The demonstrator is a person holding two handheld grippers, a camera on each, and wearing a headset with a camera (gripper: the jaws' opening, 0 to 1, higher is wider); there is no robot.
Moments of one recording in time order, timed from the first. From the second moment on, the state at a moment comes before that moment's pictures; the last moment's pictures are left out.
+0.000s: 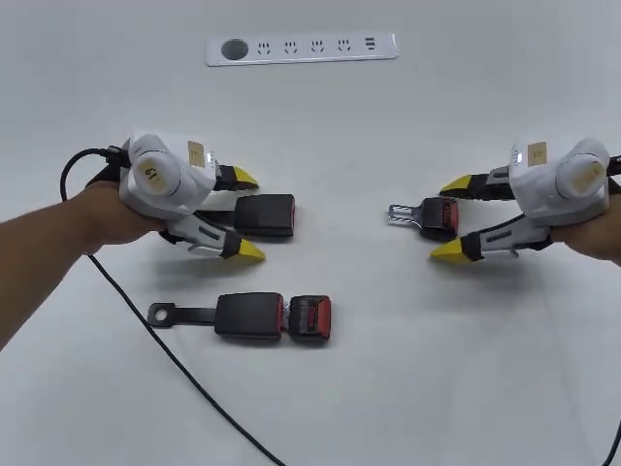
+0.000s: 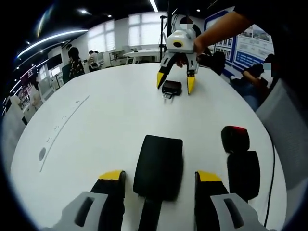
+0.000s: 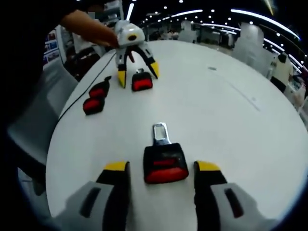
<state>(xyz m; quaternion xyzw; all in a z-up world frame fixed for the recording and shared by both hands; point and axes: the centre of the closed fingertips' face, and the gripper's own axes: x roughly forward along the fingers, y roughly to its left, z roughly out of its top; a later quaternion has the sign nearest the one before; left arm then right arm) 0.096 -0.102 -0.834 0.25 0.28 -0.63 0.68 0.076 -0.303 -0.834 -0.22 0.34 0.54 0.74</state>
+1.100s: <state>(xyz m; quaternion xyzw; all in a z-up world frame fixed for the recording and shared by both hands) 0.097 -0.101 -0.824 0.25 0.27 -0.64 0.67 0.086 -0.305 -0.835 -0.21 0.29 0.57 0.74</state>
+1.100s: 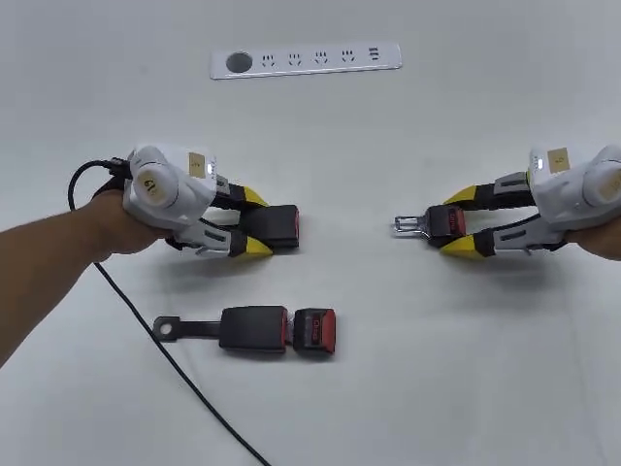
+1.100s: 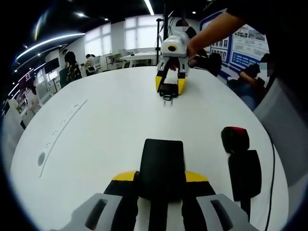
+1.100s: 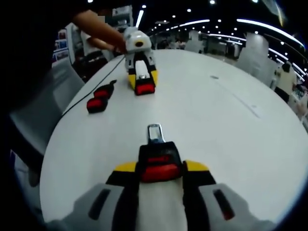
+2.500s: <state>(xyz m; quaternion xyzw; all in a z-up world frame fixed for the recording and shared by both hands) 0.097 -0.106 -0.832 0.26 0.28 -0.66 0.65 0.095 -0.241 -0.832 -0.18 0.28 0.58 0.74</state>
